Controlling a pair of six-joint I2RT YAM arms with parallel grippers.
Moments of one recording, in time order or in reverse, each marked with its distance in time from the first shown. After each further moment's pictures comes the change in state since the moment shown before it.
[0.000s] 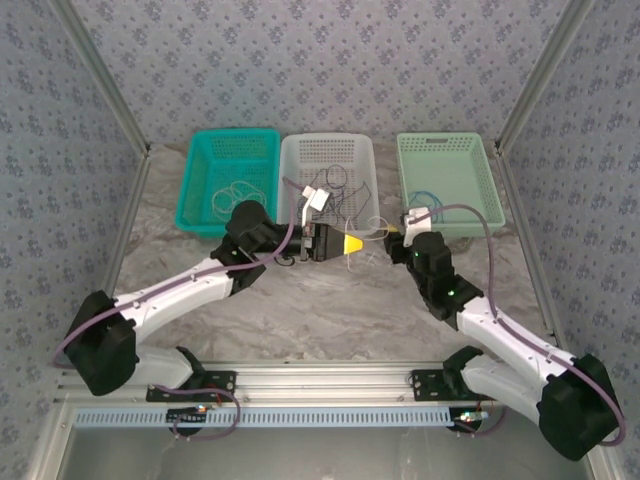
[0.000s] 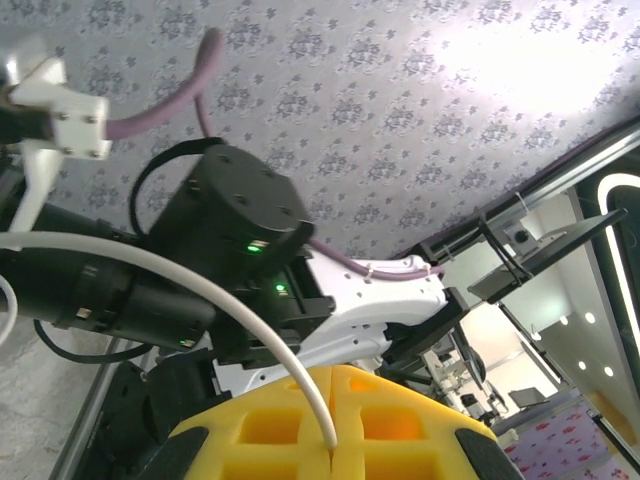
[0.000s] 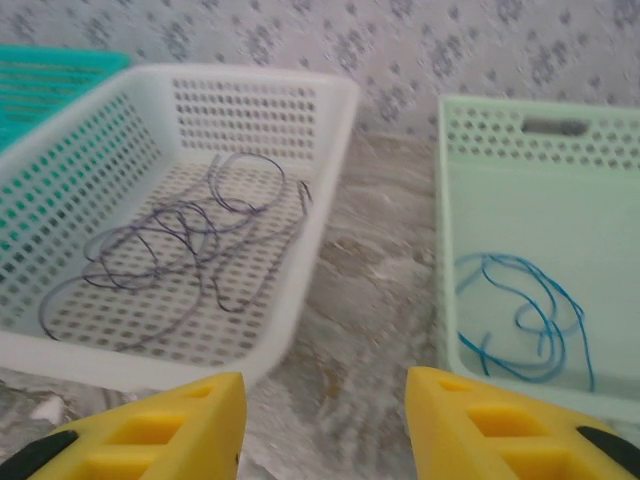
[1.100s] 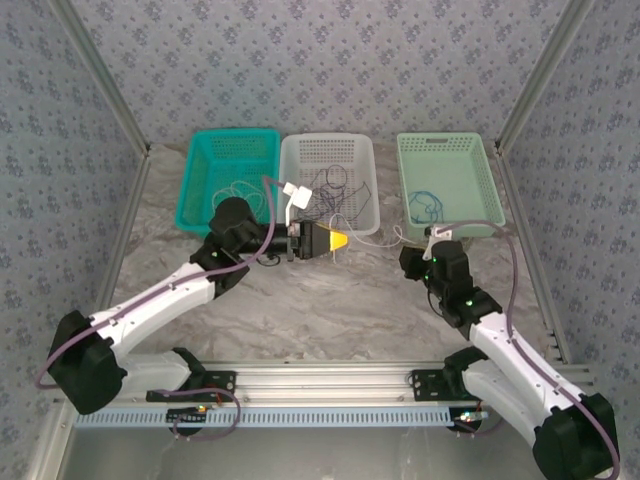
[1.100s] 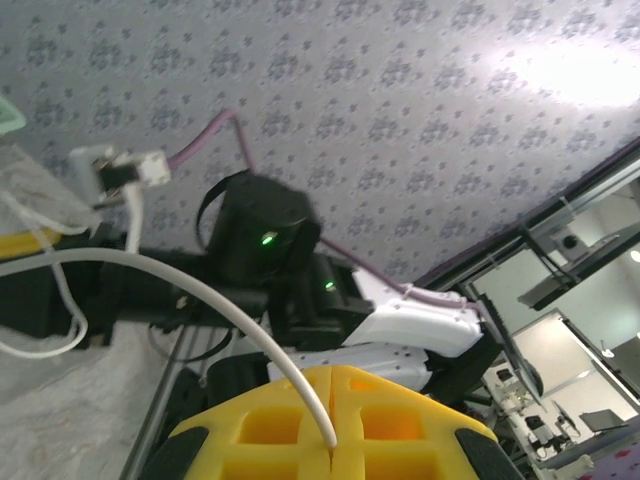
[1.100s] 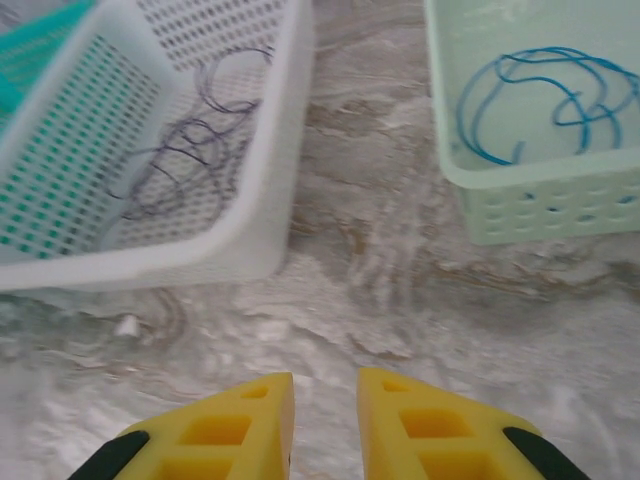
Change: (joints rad) left arm 0.060 -0.114 -0.020 -0.216 -0.030 0.169; right arm -0.151 -0.166 -0.050 -0.264 -0.286 0.319
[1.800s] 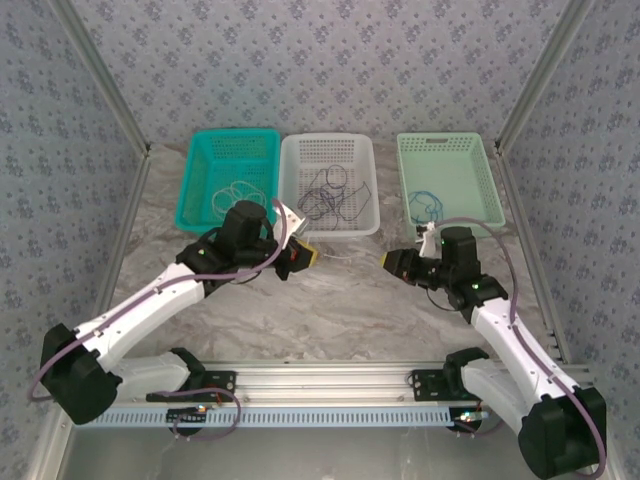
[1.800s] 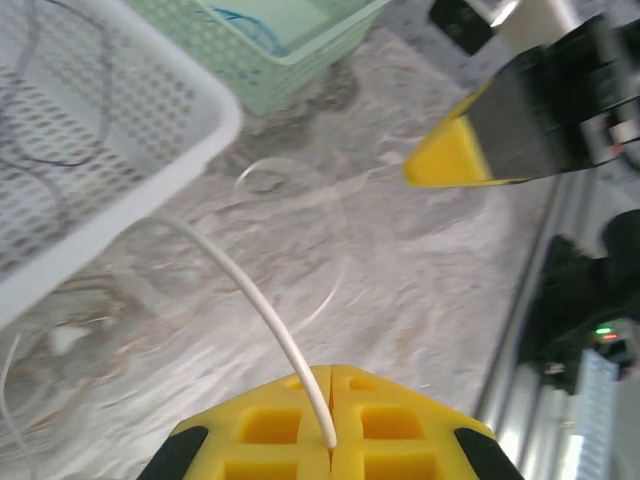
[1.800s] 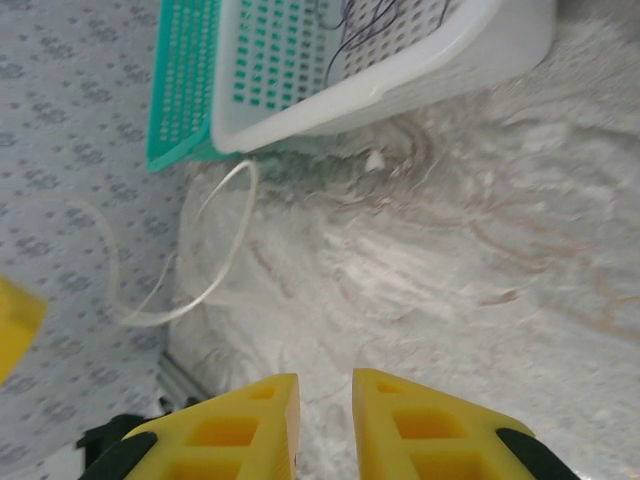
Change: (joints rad) left arm 0.032 -0.061 0.059 -0.843 -0.469 0.884; right arm -0.134 0.089 0.109 -0.154 -0.714 0.283
